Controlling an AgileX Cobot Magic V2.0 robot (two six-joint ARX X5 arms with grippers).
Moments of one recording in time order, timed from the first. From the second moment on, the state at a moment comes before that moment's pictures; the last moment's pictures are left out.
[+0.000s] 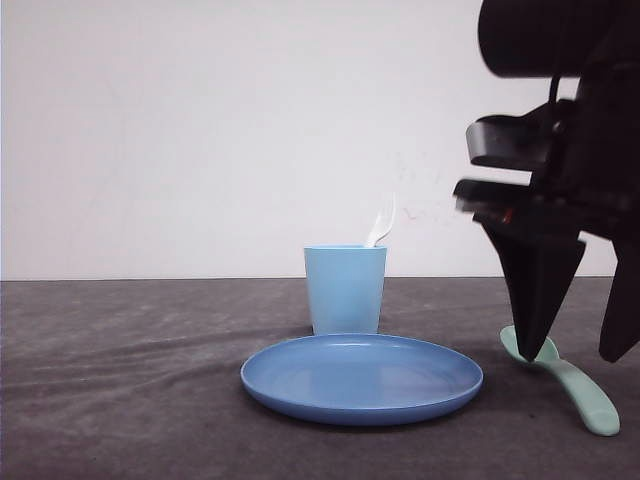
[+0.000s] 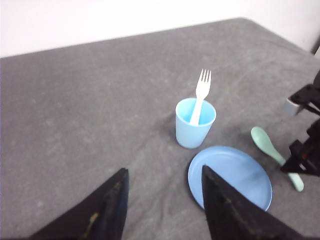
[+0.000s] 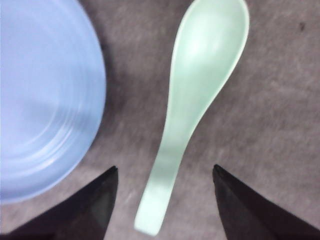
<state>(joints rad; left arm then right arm) -0.82 0.57 0.91 -0.75 -0.26 -0.18 0.60 1.38 0.79 -0.66 0.02 0.48</state>
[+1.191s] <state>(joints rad) -0.82 0.56 0.91 -0.78 -0.26 -0.19 0.64 1.27 0.81 -0.60 0.14 0.49</state>
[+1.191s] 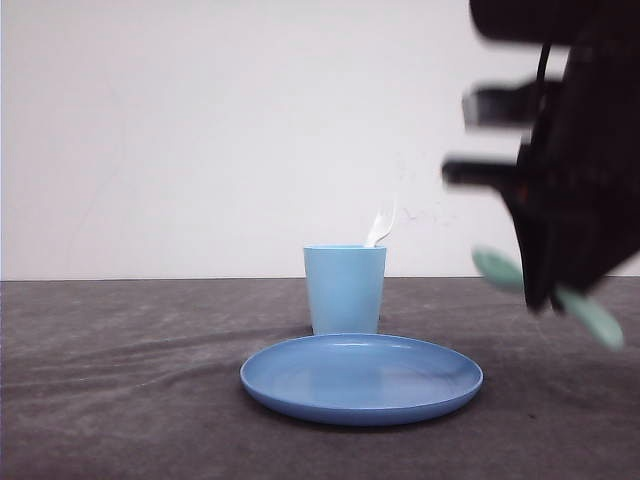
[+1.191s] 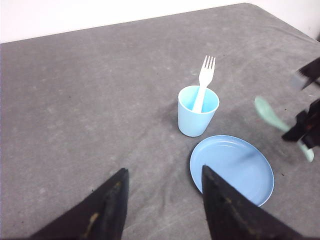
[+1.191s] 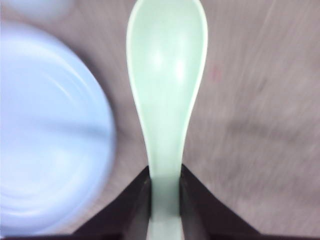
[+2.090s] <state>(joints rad) -0.82 0.56 0.91 -0.78 -0.26 -0.24 0.76 1.36 0.82 0.22 0.17 0.17</state>
